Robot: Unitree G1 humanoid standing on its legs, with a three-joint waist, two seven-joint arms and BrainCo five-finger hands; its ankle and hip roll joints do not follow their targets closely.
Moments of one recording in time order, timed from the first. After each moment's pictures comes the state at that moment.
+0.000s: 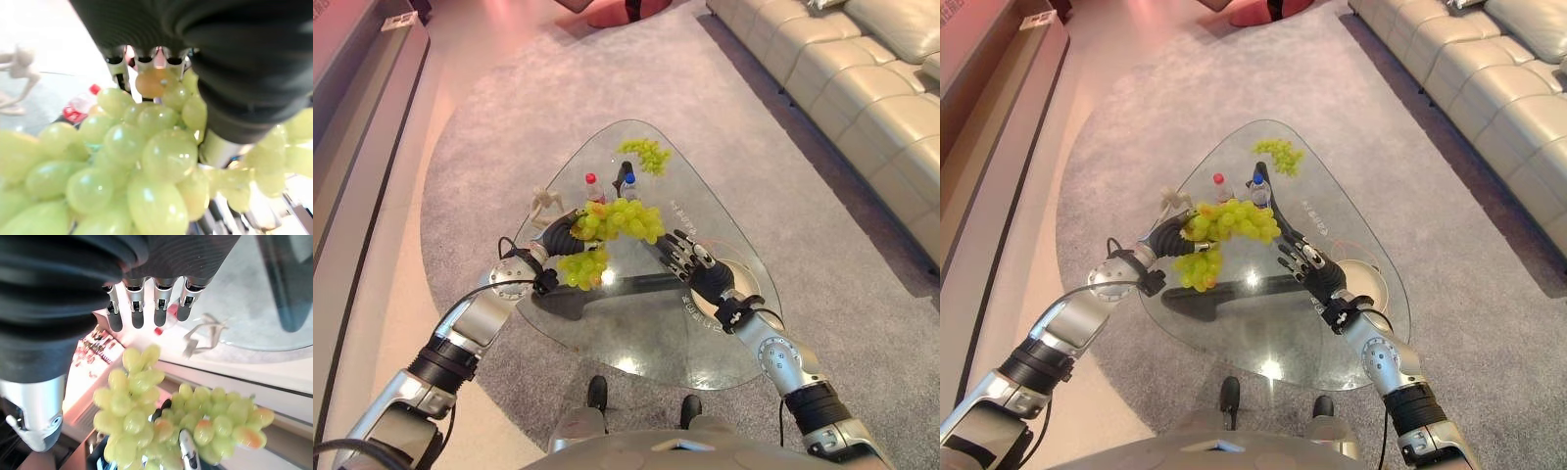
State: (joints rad) left arm -0.28 0.62 -0.40 -0.02 0.05 0.09 -0.13; right arm -0.08 -0.33 0.22 0.11 0.98 0.21 0.25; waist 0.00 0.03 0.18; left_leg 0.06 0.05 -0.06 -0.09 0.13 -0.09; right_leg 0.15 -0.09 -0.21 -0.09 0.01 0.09
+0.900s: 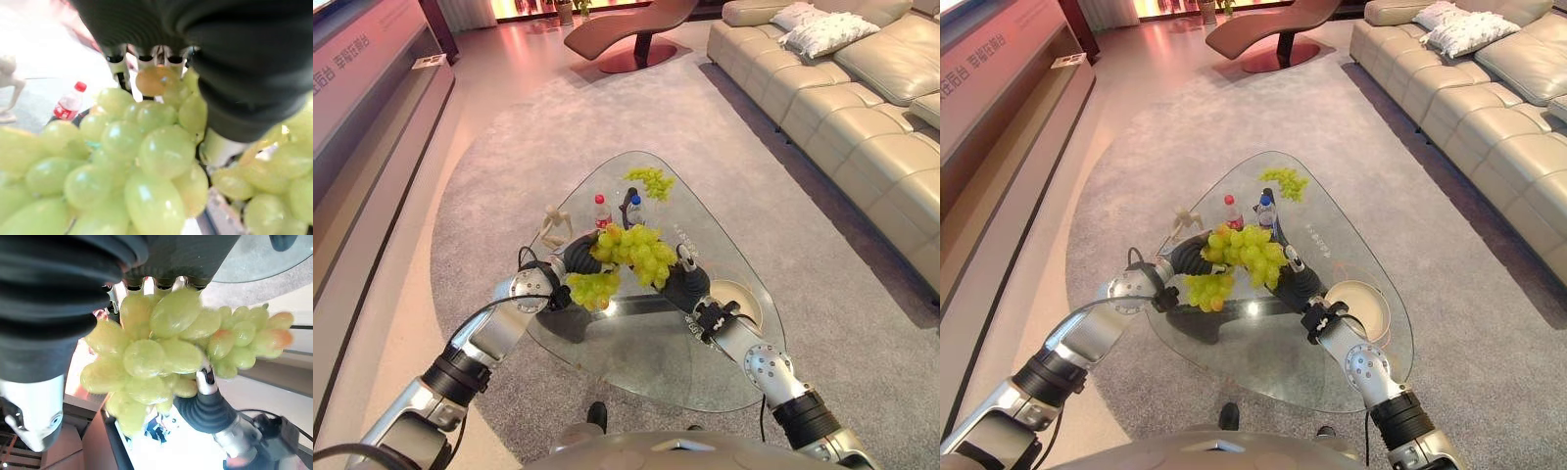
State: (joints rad) left arm -0.25 0.59 -0.47 -0.07 0.20 0.15 -0.24; right arm -0.05 -0.31 0.35 0.00 1.22 0.27 0.18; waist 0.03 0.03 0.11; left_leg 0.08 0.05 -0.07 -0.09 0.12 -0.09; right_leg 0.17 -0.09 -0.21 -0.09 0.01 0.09
